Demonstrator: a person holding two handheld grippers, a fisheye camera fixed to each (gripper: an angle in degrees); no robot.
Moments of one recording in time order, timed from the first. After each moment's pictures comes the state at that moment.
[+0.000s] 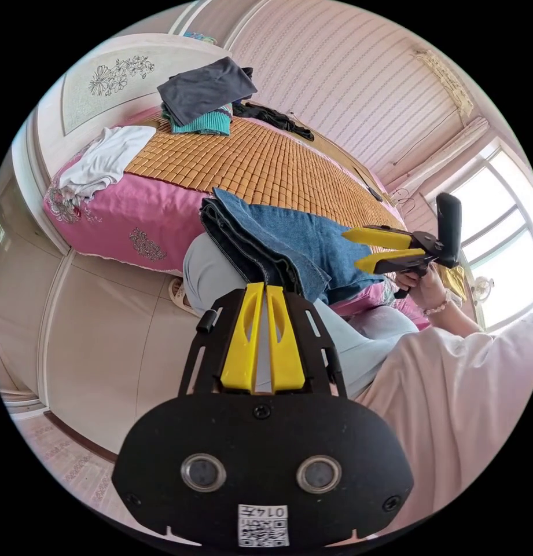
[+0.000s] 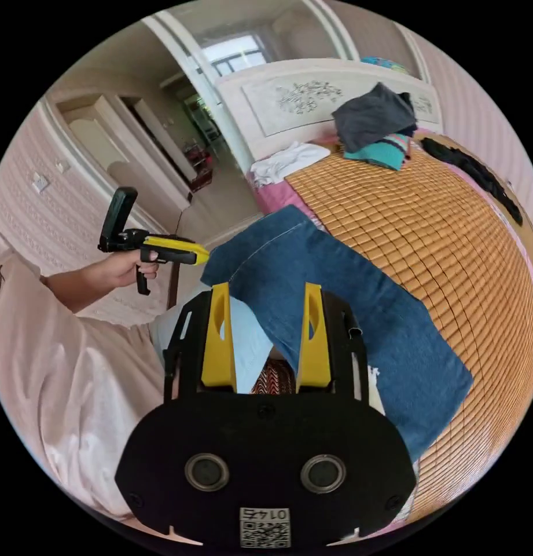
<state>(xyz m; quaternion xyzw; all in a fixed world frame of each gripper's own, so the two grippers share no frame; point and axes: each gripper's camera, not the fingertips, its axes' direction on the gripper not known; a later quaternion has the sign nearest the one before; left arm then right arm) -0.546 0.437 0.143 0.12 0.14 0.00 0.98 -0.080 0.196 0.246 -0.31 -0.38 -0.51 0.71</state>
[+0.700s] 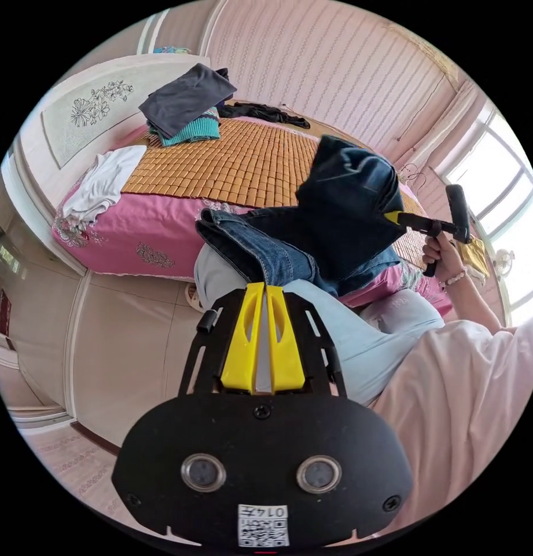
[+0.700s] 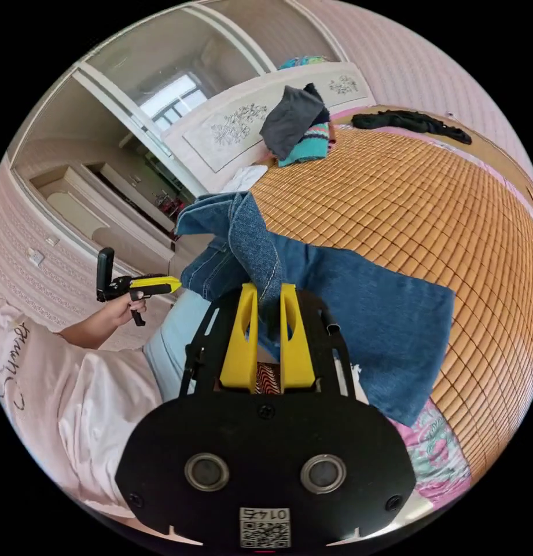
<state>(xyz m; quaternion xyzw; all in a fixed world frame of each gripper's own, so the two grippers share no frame) -0.472 0.424 0.120 0.12 0.12 0.05 0.98 0.206 0.177 0.256 -0.26 -0.36 -0.27 0.85</state>
